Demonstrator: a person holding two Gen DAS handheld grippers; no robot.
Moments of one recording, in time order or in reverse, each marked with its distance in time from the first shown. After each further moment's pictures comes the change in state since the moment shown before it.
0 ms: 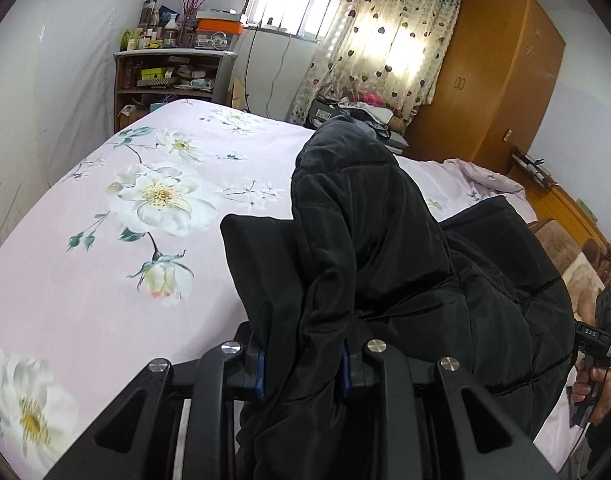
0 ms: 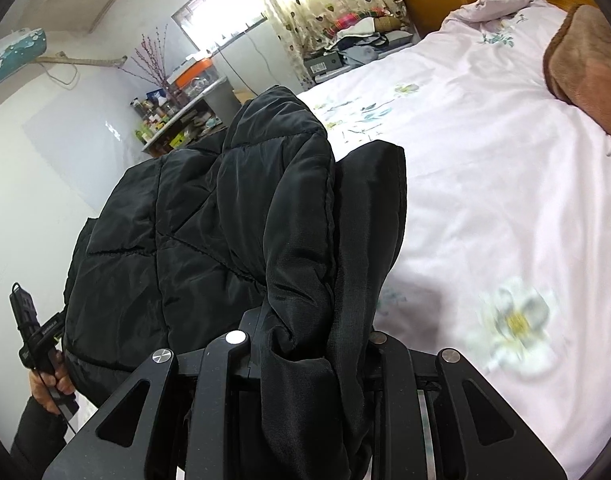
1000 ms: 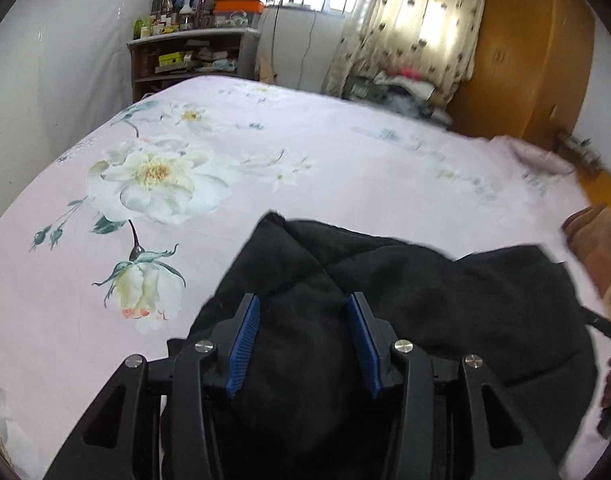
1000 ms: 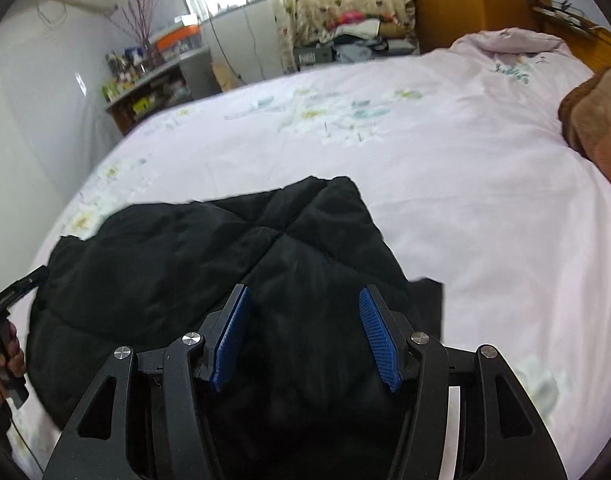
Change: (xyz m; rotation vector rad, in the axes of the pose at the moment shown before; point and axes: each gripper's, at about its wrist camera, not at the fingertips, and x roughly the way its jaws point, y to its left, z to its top) left arm 0.120 0.018 -0.007 0.017 0.062 0.170; right arm 0.109 0.011 0.009 -0.173 0.030 -0.234
